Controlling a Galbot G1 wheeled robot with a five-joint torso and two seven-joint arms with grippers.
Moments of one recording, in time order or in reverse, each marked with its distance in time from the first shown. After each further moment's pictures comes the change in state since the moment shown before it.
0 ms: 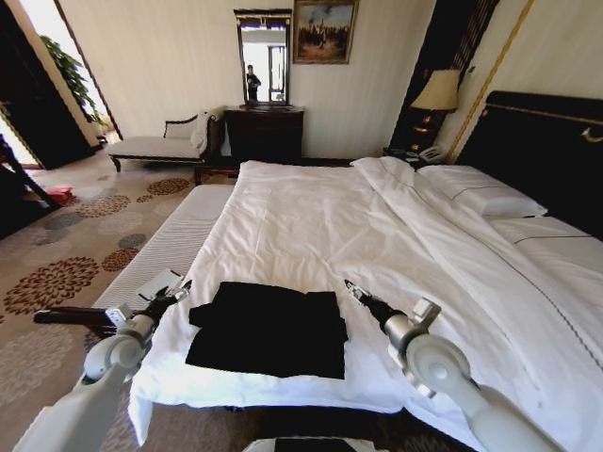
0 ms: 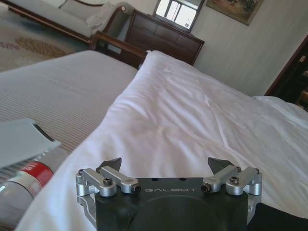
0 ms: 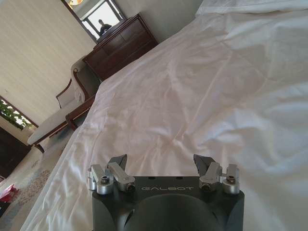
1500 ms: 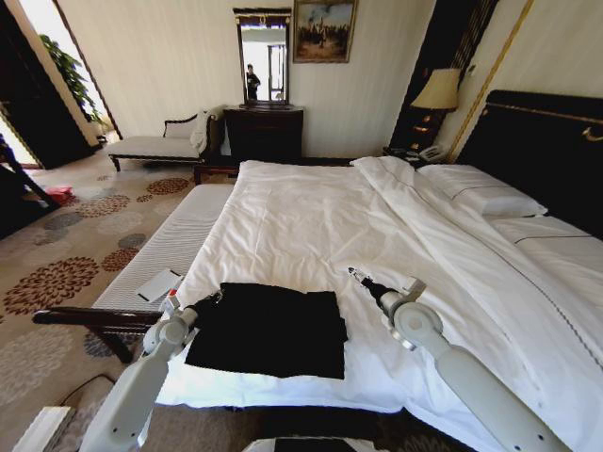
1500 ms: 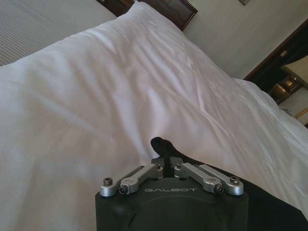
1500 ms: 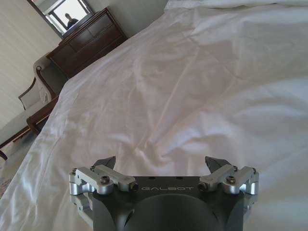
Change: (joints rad) left arm -0.165 -0.100 0.157 0.187 -0.081 0.058 0.048; right arm 0.158 0.036 -0.070 -0.226 0.019 -0.031 0.018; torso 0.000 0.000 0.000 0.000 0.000
